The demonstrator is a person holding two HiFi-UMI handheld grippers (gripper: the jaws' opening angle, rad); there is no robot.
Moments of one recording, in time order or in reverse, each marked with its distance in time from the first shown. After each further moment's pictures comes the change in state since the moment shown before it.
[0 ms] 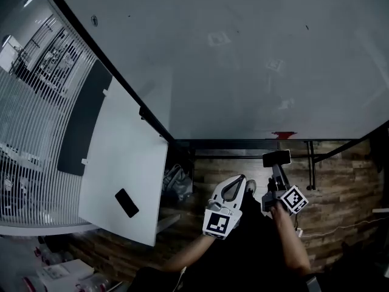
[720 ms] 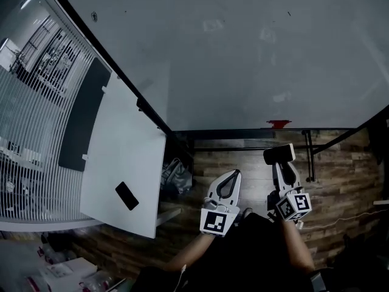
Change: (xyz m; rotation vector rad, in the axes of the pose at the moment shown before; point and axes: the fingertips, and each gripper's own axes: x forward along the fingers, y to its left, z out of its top) left arm -0.026 -0.013 0.023 -0.013 -0.080 0.075; right arm -0.056 0.092 0.019 -0.690 -0.028 0.041
